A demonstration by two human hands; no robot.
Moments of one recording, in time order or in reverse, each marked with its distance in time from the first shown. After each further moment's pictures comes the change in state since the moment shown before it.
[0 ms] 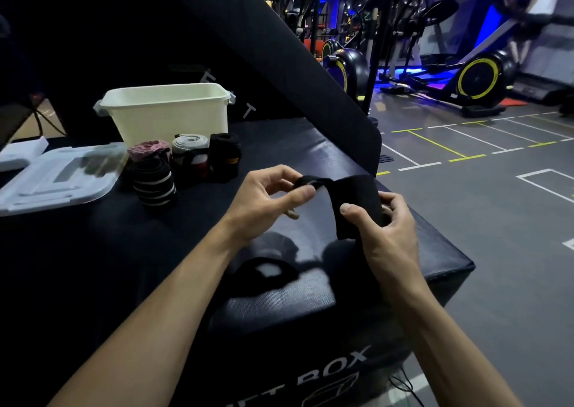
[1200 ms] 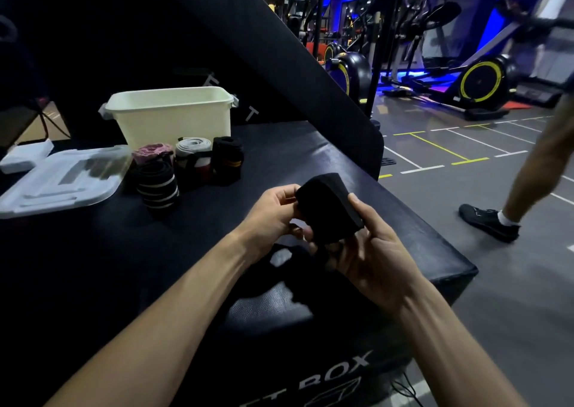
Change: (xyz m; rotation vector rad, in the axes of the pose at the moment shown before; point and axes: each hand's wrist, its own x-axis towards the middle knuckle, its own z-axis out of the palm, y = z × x) left_hand 0.001 -0.015 0.021 -0.216 0.012 -0.352; right_hand -0.002 -0.011 0.009 0.758 -0.579 0.551
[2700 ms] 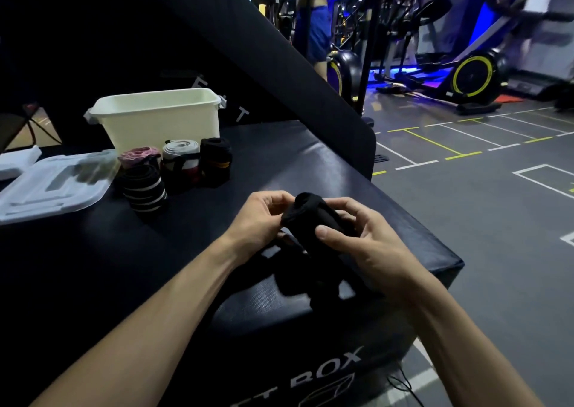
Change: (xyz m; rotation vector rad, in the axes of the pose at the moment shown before) left_hand -0.008 -0.001 0.002 0.172 0.031 0.083; right_hand -0.008 -0.013 -0.028 -0.694 -0.009 -0.282
